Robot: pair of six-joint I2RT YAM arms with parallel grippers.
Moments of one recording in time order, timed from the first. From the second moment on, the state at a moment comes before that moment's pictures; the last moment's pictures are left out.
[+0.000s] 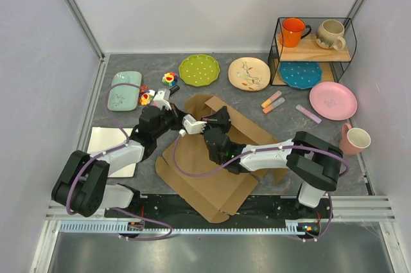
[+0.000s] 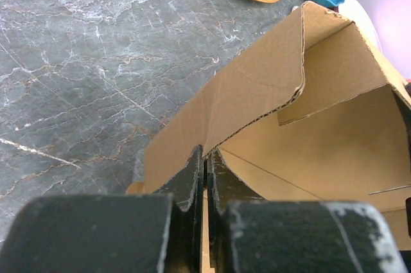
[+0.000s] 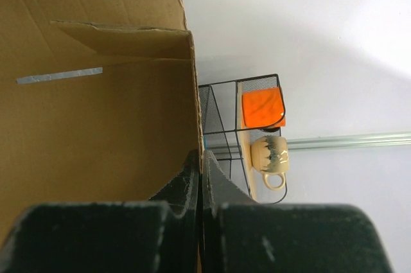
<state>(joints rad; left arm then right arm) -0.41 1.32 0.47 0.56 0.23 -0.55 1.13 1.71 0.84 0.73 1.06 -1.18</state>
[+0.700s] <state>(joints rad) -0.53 1.28 0.35 0.65 0.14 -0.77 1.22 1.75 0.75 1.03 1.17 -1.36</state>
